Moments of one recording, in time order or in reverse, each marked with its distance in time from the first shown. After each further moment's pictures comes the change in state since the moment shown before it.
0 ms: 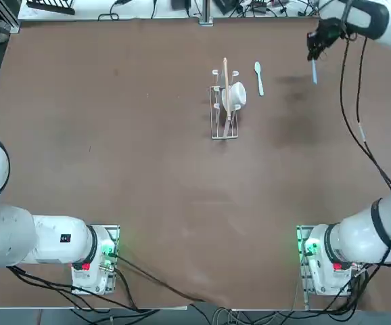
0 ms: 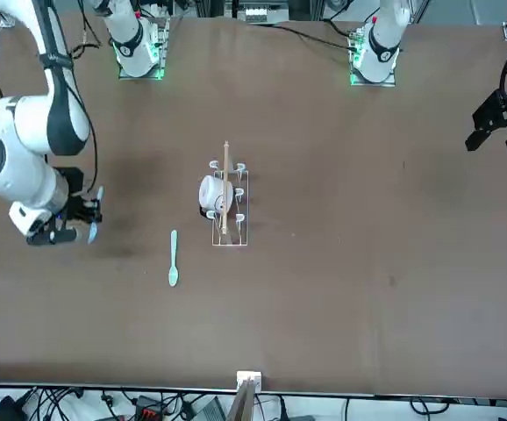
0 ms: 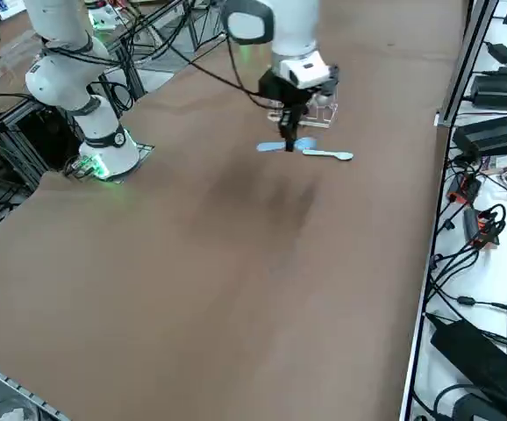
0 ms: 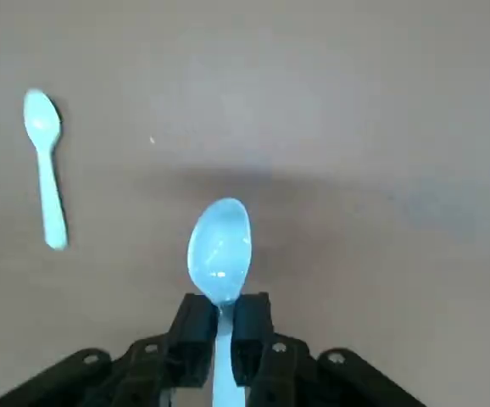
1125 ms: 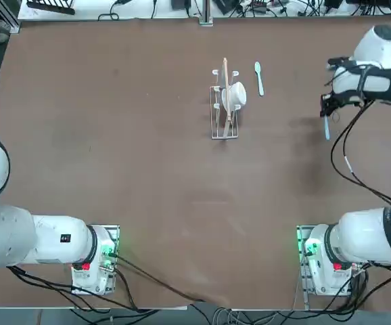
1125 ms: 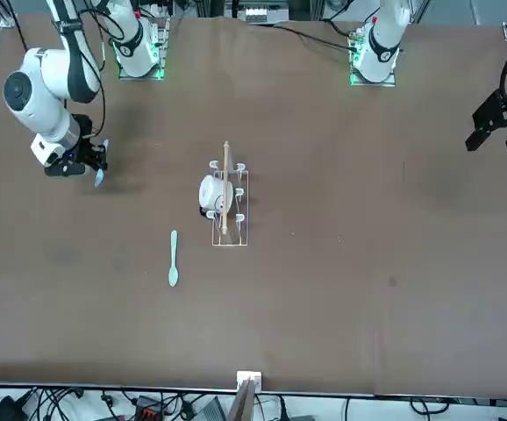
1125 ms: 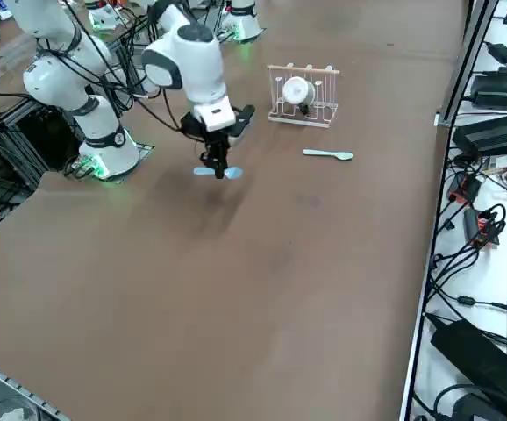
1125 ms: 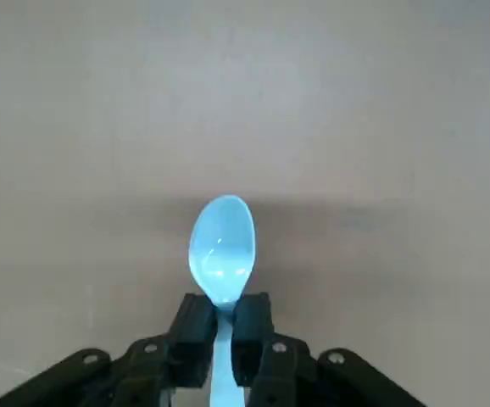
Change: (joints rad) arm -0.134 -0.385 -0.003 -0.739 -0.001 0.357 -0.113
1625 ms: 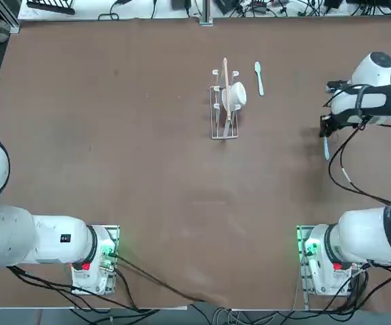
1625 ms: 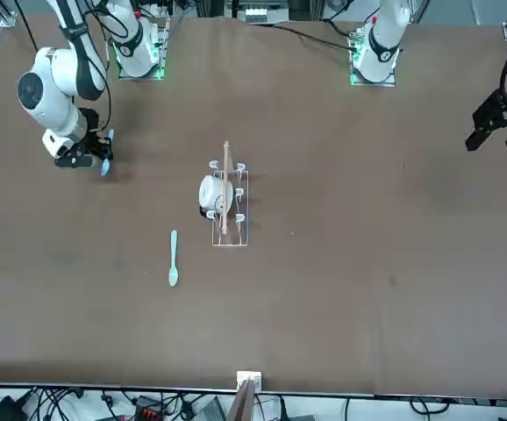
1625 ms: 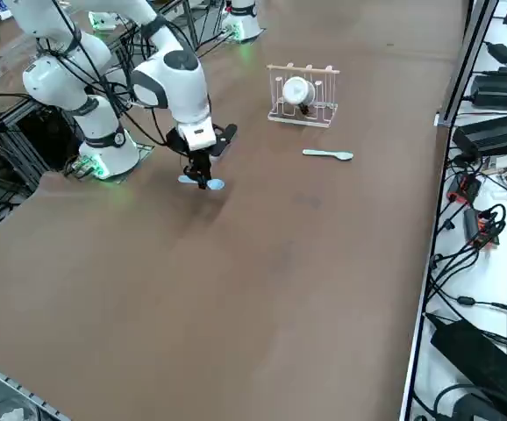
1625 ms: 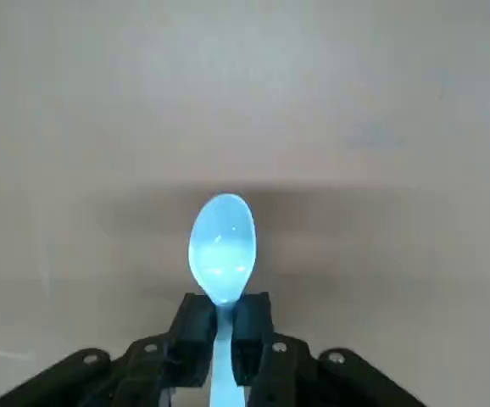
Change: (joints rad) arm -0.048 -0.016 -0.001 -0.182 0.000 0.123 -0.002
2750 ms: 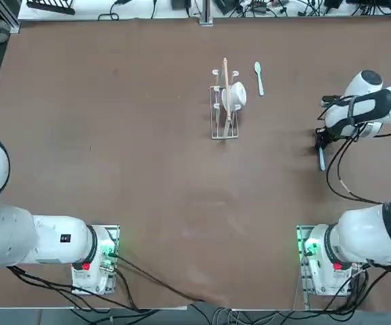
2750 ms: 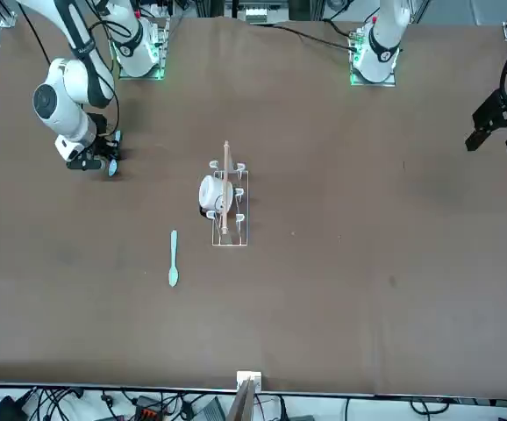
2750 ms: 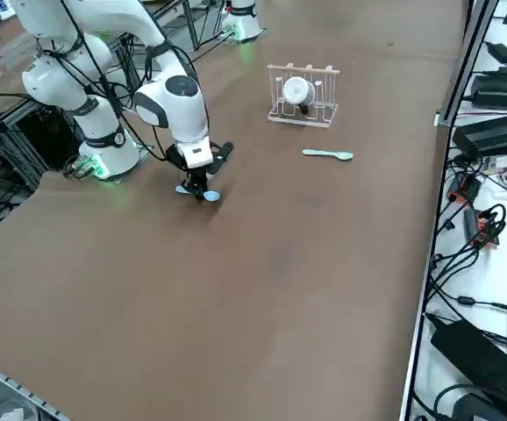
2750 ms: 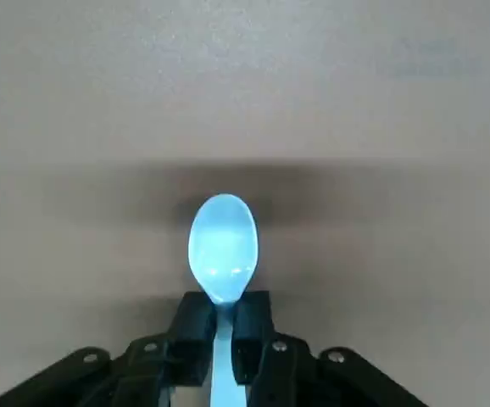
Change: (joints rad) arm -0.017 0.140 0.000 -0.063 0.000 0.153 0.002
